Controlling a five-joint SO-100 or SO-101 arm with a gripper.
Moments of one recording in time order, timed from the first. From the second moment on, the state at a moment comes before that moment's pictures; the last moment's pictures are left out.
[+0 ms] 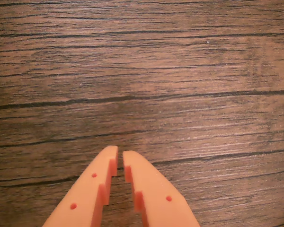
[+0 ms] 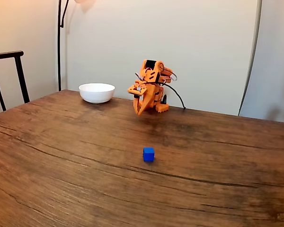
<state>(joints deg) 18.5 190.7 178.5 74.1 105.4</state>
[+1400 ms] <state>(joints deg) -0.3 190.0 178.5 61.9 102.1</state>
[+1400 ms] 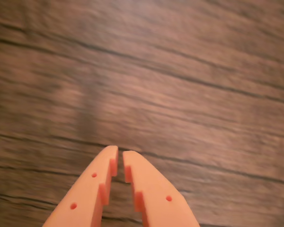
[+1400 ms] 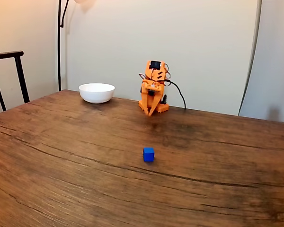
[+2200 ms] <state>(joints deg) -5.1 190.0 178.5 61.3 95.4</state>
